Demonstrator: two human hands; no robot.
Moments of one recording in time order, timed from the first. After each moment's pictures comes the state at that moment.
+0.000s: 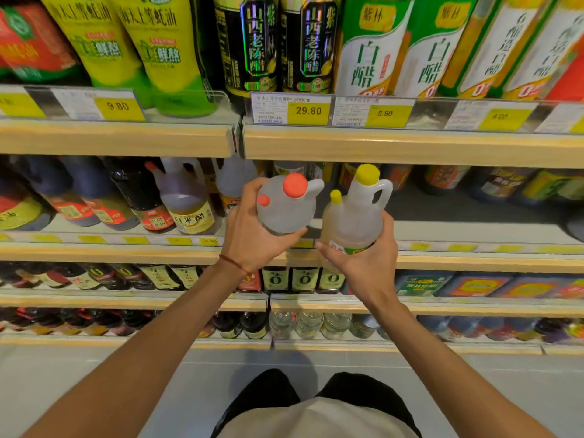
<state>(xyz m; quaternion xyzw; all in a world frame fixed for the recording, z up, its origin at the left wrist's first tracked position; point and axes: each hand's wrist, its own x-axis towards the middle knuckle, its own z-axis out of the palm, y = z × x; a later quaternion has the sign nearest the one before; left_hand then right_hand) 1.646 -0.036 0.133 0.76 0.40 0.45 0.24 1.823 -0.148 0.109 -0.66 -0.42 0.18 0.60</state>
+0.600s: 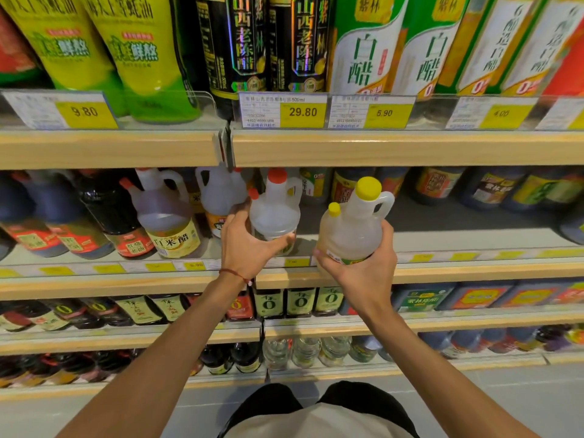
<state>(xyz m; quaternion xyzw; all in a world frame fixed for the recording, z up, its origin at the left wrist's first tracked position) 1.664 0.021 0.070 0.72 0.45 0.45 0.27 1.824 -0.122 0.081 -0.65 -0.40 0.09 0.64</state>
